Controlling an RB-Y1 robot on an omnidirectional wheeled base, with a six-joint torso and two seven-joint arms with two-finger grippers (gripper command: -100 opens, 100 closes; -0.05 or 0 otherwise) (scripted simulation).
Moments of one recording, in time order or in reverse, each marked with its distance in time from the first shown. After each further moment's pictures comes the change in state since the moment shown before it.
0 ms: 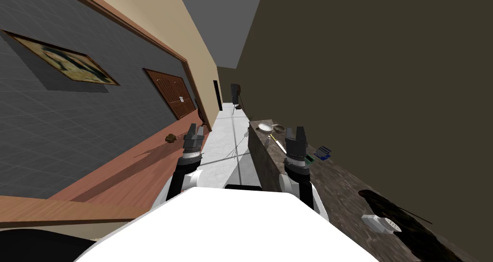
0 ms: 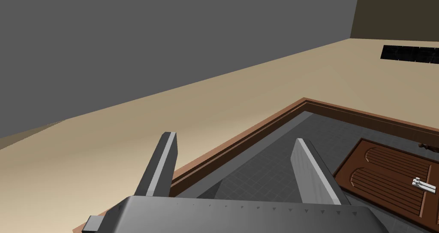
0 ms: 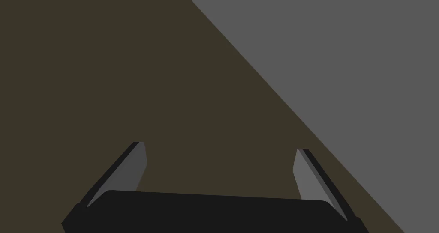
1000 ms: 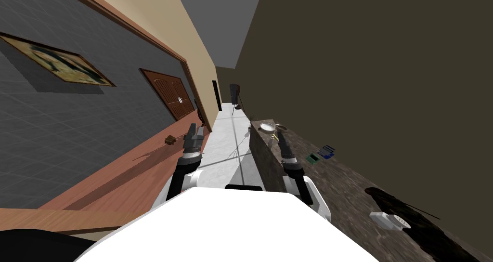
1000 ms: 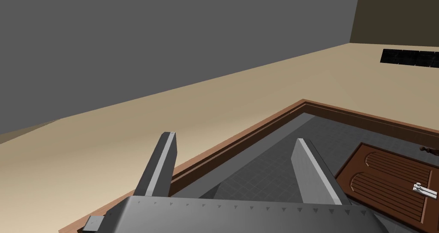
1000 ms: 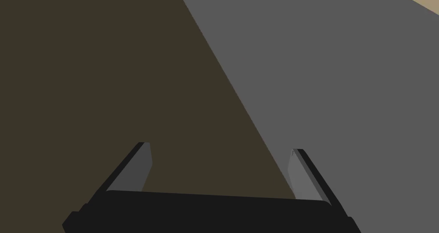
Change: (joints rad) left arm 0.000 0.000 0.000 0.000 0.000 0.000 0.000; right arm -0.057 -0.198 -0.018 0.177 0.113 0.066 0.062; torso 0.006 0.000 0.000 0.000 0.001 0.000
